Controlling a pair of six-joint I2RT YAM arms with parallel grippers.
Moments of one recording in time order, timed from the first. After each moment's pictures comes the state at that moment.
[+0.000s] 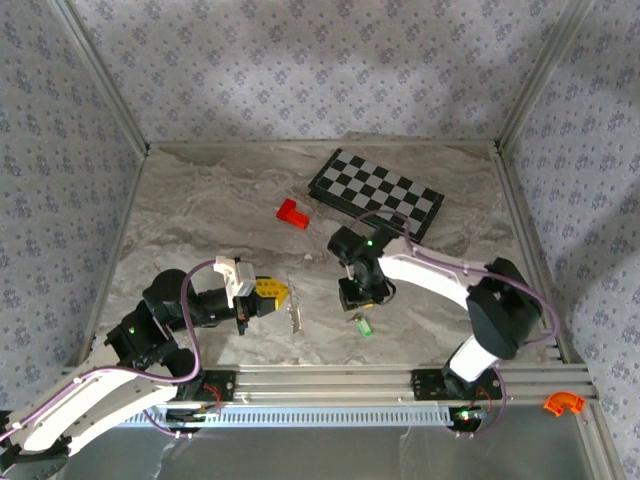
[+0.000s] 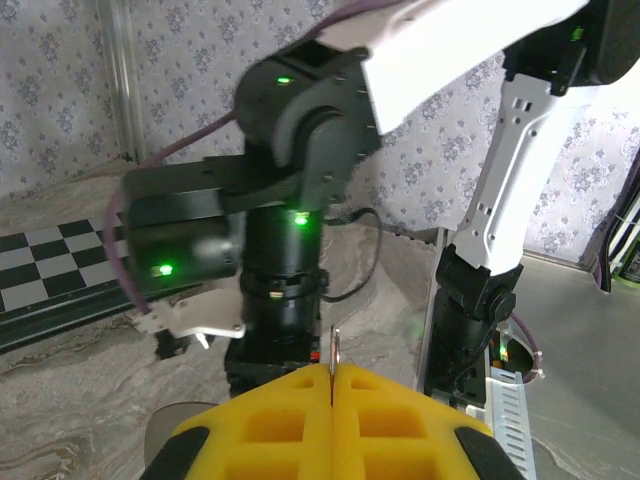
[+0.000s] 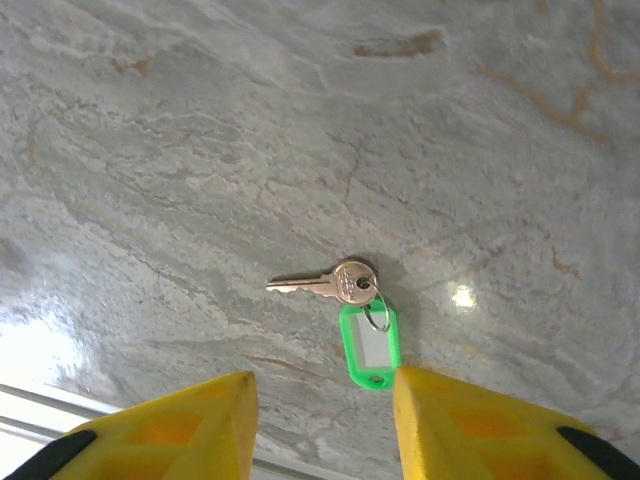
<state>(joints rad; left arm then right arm) -0.91 0.49 0.63 -0.24 0.40 -0.11 0.85 1.56 1.07 -0.99 -0.13 0.57</state>
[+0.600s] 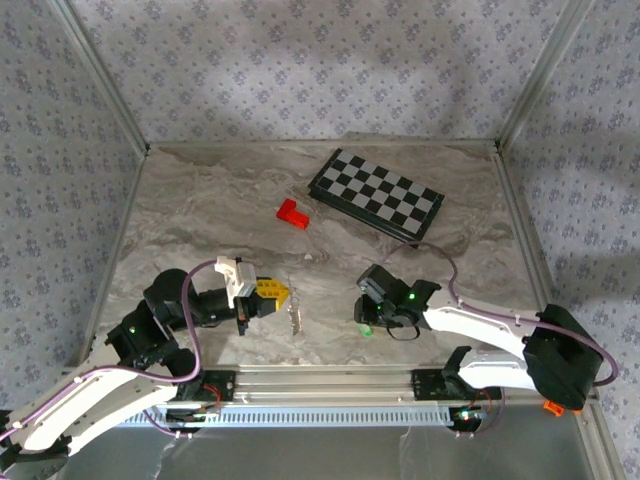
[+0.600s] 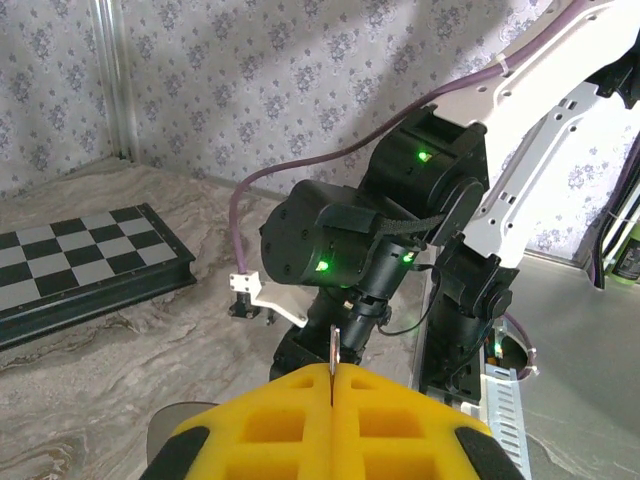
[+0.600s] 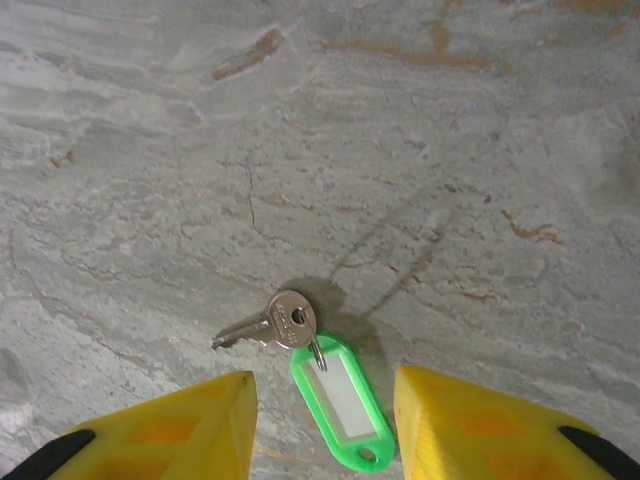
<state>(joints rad) -0.91 0.50 0.63 -0.24 0.41 -0.11 0.90 1.19 0.58 -0.51 0.01 0.94</state>
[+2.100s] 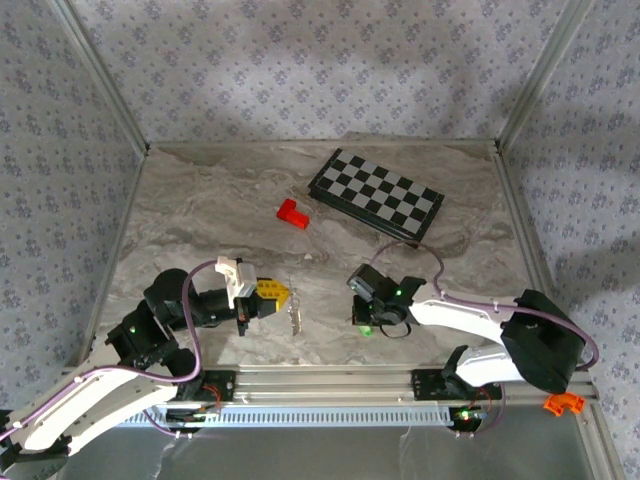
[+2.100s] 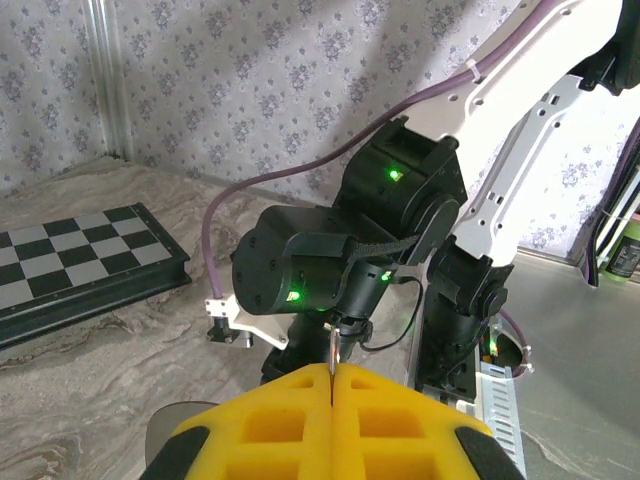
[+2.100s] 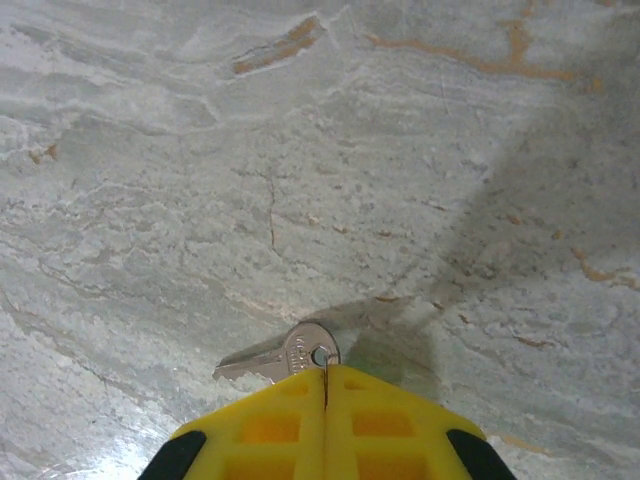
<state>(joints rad) -0.91 0.49 0.63 -0.24 0.42 -0.11 0.92 1.32 0.64 -0.50 0.01 0.89</state>
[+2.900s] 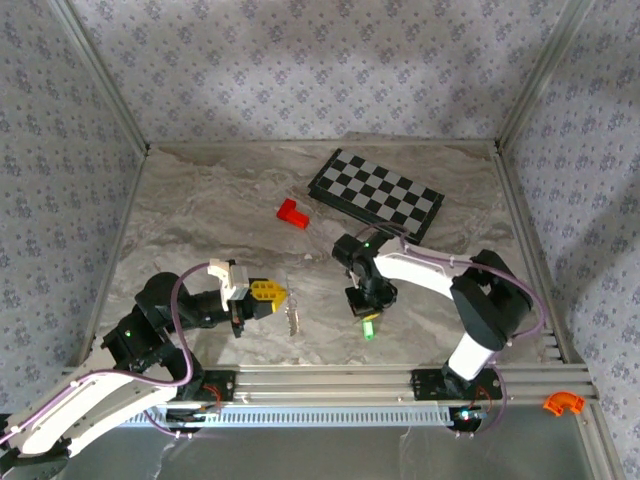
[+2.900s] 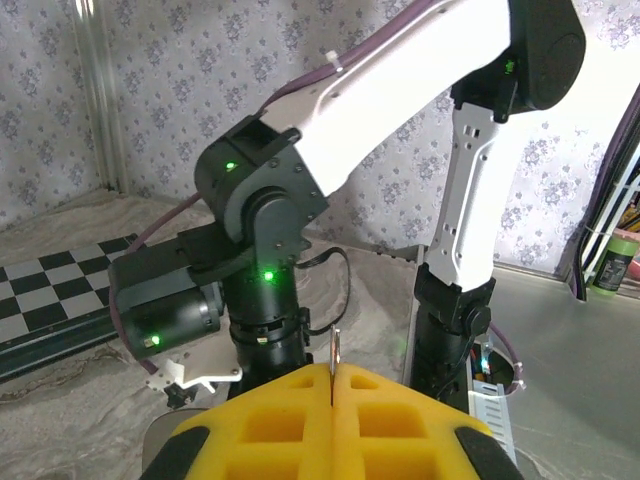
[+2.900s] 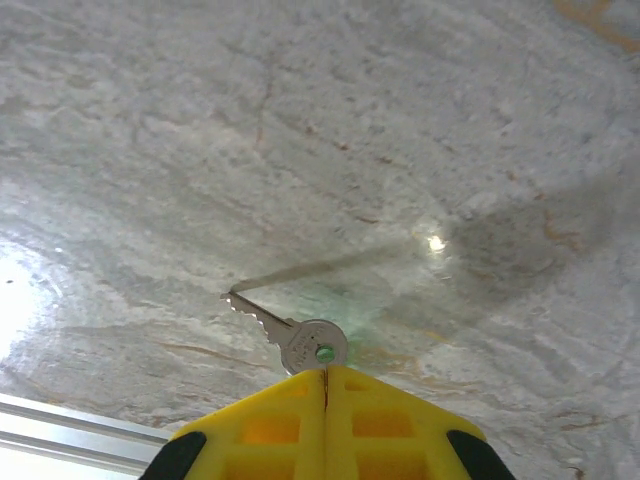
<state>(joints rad) -0.91 0.46 0.63 -0.20 0.44 -0.12 0.80 1.67 1.07 -1.07 -0.16 0.46</state>
